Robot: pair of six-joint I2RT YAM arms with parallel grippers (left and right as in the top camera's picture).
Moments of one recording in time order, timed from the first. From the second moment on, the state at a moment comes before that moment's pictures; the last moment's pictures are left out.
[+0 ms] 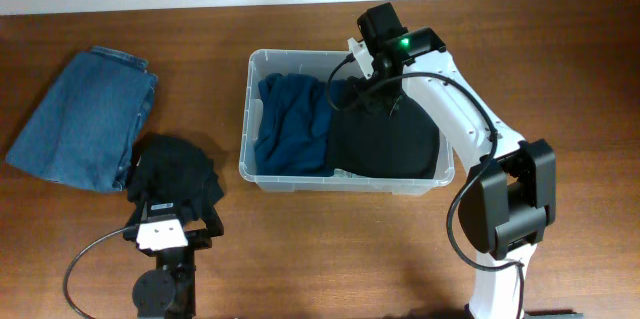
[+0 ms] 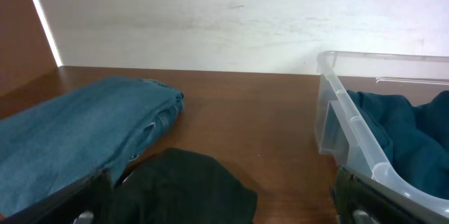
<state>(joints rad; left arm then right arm) -0.04 0.01 0.01 -0.07 -0.15 -0.02 0.34 2.08 1.83 -1.04 0.05 -0.15</state>
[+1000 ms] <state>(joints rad) -0.04 0.01 0.01 -0.07 -0.15 -0.02 0.33 2.08 1.61 -0.76 0.03 -0.10</state>
